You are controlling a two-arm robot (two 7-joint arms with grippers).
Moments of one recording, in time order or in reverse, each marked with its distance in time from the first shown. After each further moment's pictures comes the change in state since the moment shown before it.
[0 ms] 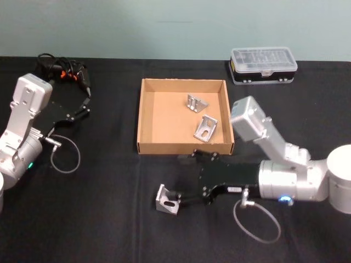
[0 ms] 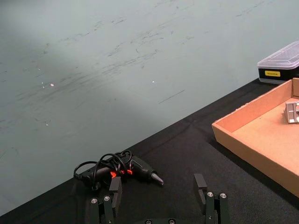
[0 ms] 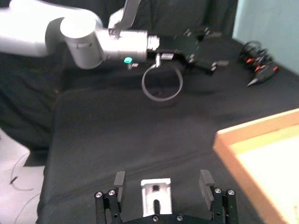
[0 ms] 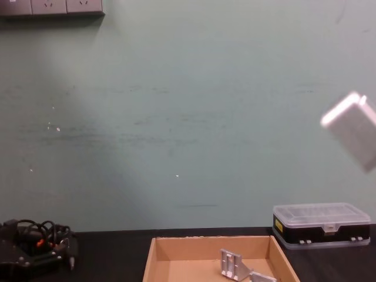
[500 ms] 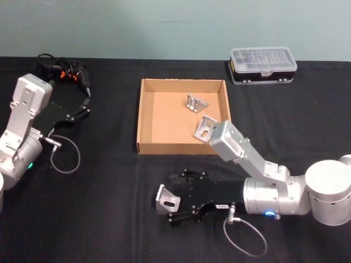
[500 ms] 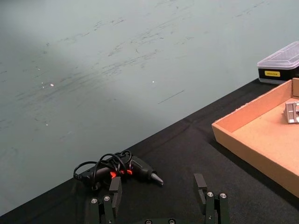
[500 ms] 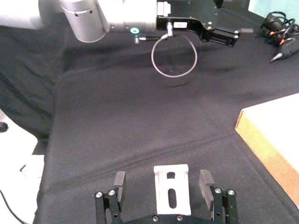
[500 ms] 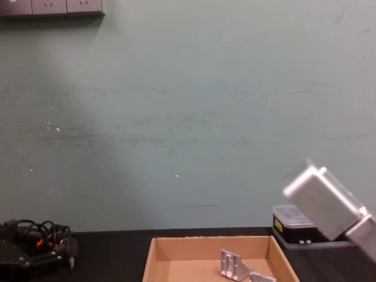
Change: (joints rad) left arm 0.000 0.000 0.000 0.000 0.000 0.000 0.000; right arm 0.002 -0.057 -0.069 0.086 -0.055 -0.006 0.002
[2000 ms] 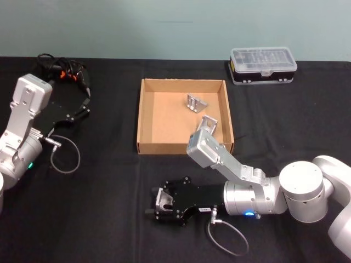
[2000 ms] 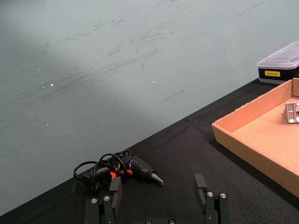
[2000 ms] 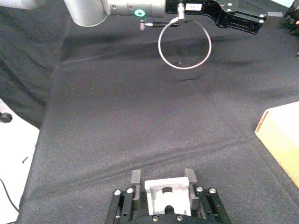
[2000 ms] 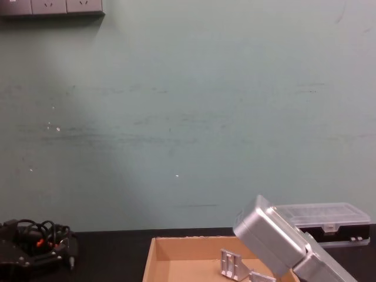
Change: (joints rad) left arm 0.000 0.000 0.000 0.000 0.000 0.000 0.000; right arm 0.055 -0.113 -0.050 0.152 -0.077 -0.041 0.042
